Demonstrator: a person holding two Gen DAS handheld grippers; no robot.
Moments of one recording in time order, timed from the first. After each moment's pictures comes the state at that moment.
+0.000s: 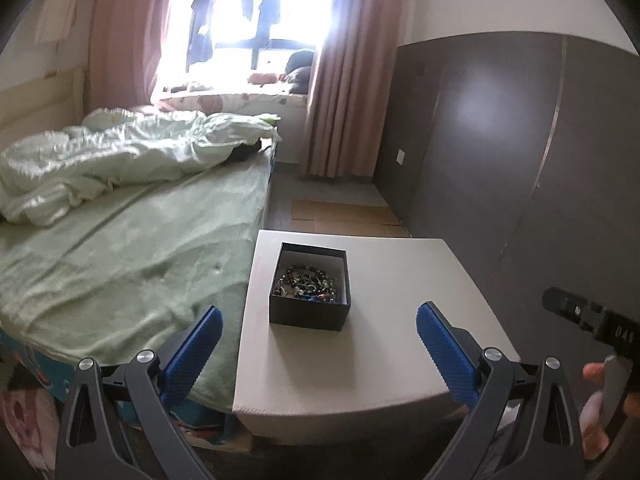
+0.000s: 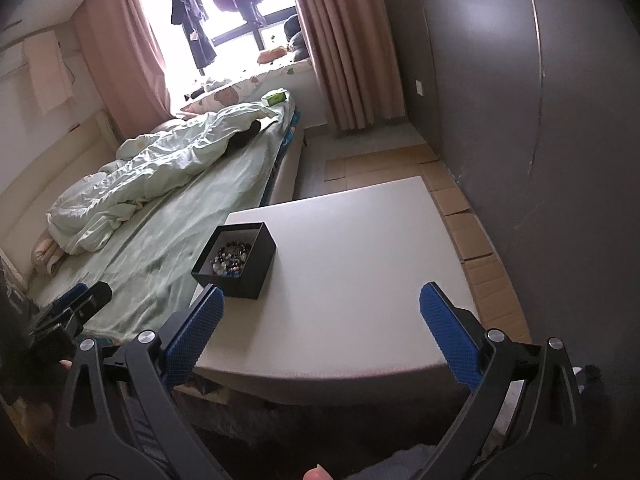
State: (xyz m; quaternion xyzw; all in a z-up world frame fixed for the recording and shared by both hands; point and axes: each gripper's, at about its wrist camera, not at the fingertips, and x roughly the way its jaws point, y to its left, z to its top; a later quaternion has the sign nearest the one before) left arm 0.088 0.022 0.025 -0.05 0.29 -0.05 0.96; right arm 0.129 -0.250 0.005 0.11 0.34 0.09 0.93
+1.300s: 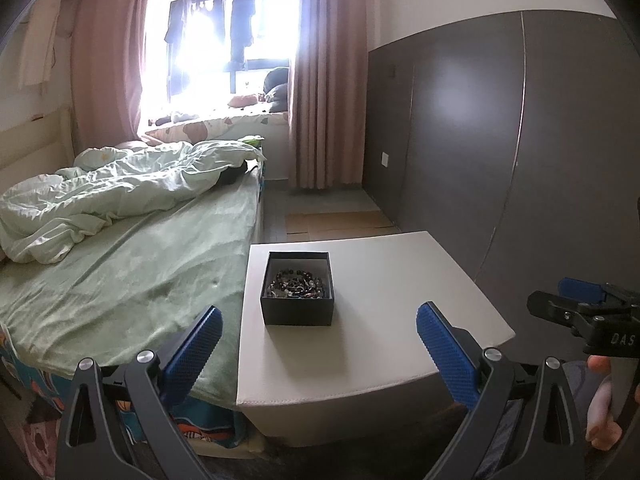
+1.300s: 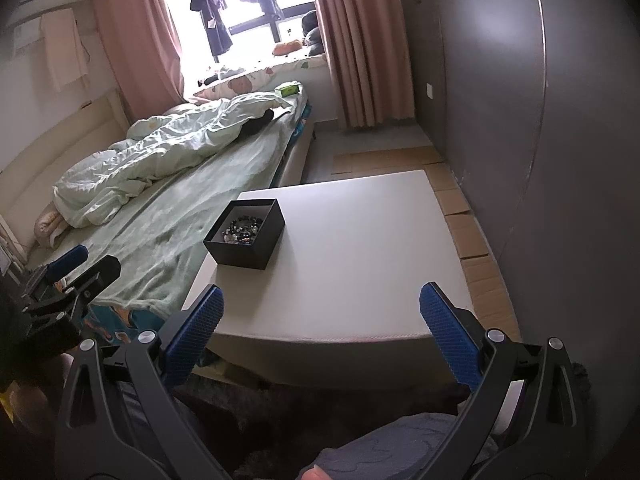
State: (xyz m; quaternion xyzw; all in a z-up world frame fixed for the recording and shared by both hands) left arm 0.055 0.001 0.032 0.01 0.26 -0.07 0.96; right arm 0.092 -0.236 0.004 0.08 0.34 0.11 0.93
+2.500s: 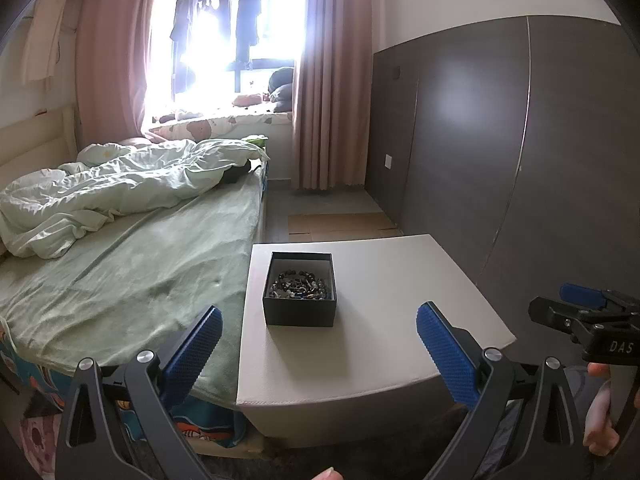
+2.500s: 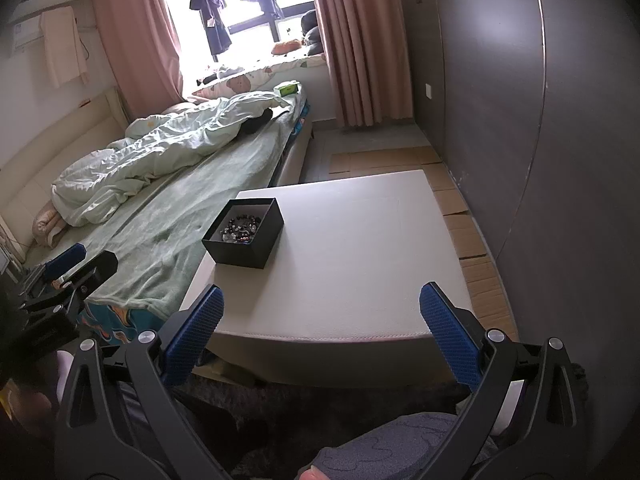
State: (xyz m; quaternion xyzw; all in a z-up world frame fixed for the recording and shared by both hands) left arm 0.058 0.007 0.032 0.00 0.26 -0.06 0.96; right arm 0.092 -0.235 0.002 0.08 0.34 0.11 0.93
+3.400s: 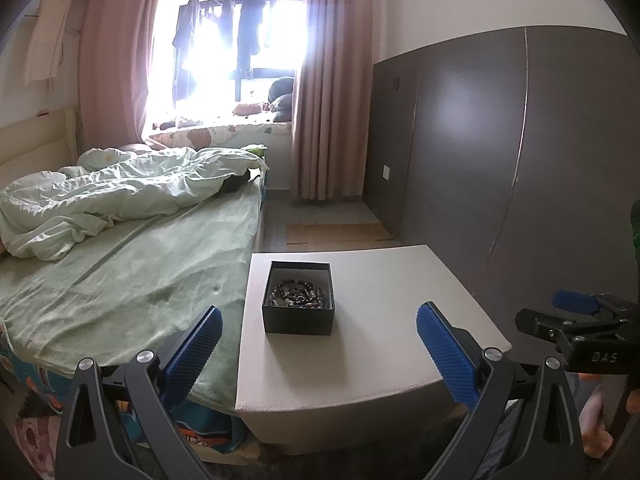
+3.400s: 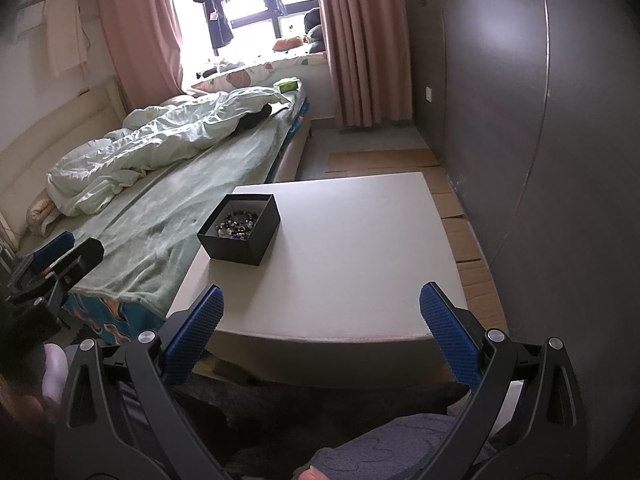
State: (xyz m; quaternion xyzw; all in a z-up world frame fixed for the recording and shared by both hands) left arm 0.051 0.006 0.035 -0.01 0.24 -0.06 0.97; right arm 0.093 -0.227 0.002 0.05 0.34 0.10 0.93
